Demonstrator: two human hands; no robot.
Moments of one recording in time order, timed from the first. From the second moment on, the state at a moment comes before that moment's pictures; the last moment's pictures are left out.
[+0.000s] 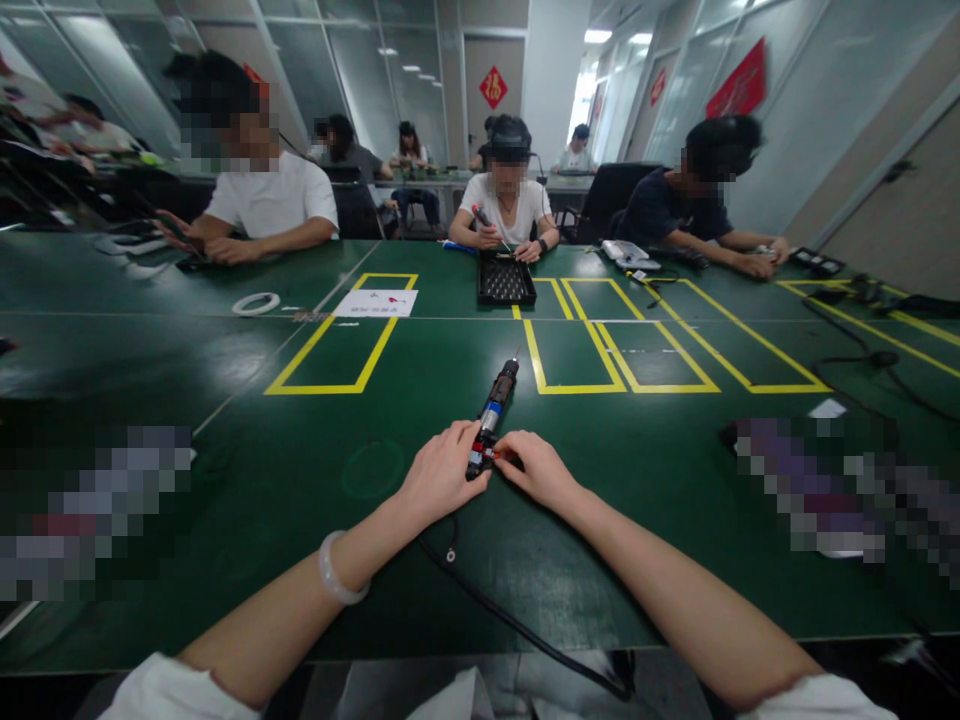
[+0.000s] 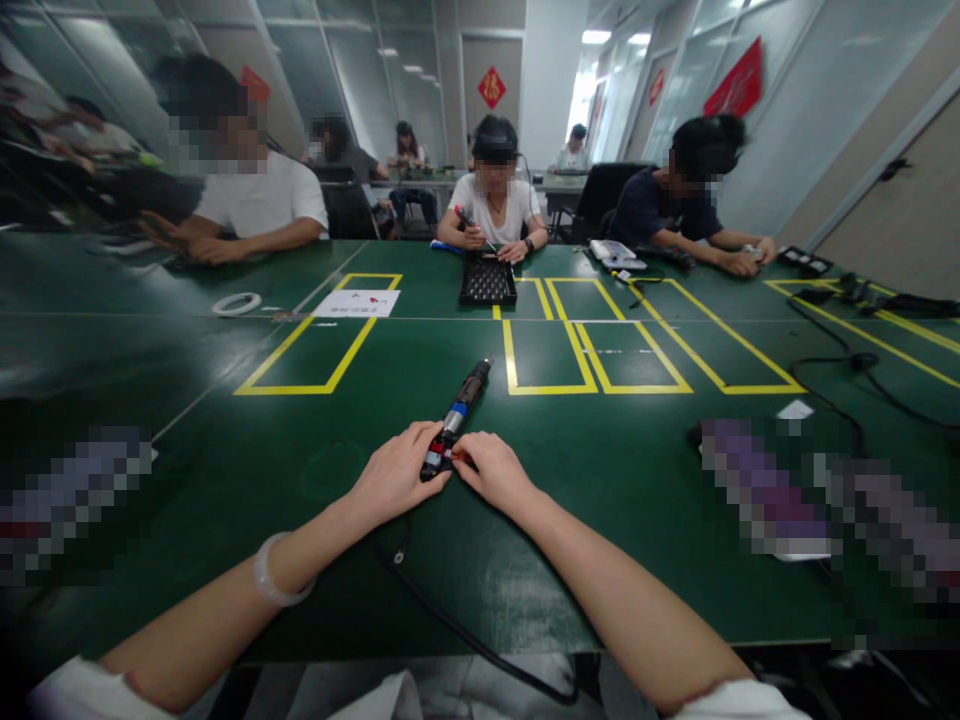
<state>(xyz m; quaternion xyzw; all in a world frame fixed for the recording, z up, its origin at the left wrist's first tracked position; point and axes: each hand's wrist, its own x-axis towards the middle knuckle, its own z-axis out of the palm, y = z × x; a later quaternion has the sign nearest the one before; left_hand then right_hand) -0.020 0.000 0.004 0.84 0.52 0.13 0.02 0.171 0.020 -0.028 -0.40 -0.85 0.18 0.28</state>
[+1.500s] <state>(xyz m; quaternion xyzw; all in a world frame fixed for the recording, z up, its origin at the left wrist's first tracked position) -0.250 0.093 0.007 0.58 0.81 0.03 -0.02 0.183 0.014 -0.018 -0.35 -0.92 0.07 0.17</state>
